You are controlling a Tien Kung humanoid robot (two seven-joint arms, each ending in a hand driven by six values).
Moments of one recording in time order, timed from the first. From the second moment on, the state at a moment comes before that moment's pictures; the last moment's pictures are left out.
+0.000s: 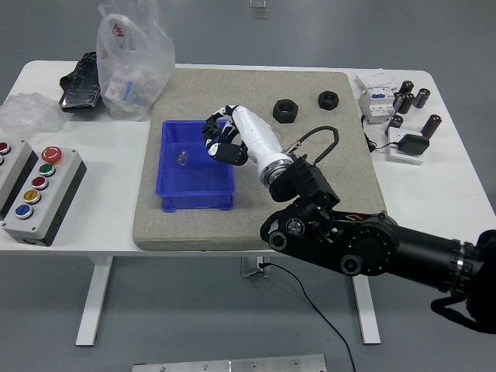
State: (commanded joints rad) left arm -0.02 0.09 -1.80 -0.18 1.86 0.09 0.26; right arm 0.90 -0.07 0.30 1.24 -1.38 -0.64 -0.47
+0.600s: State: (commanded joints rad) left arm -0.01 0.09 -1.80 -0.18 1.87 0.09 0.26; right arm 0.95 -0.01 0.23 1.19 -1.75 -0.36 -0.65
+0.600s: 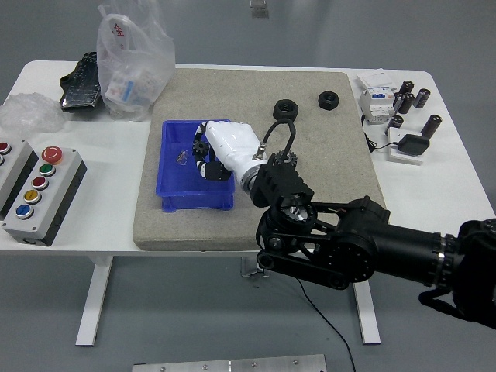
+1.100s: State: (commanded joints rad) left arm -0.02 0.09 -1.80 -0.18 1.87 0.09 0.26; right arm 0.93 0.00 0.20 1.12 -1.76 -0.31 -0.65
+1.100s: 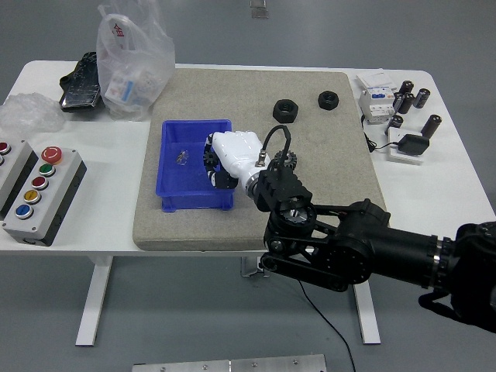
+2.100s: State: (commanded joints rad) left arm -0.02 0.09 -1.80 -0.18 1.87 0.09 0.25; right arm 0.92 -0.01 0.23 1.15 -1.84 -0.27 -0.65
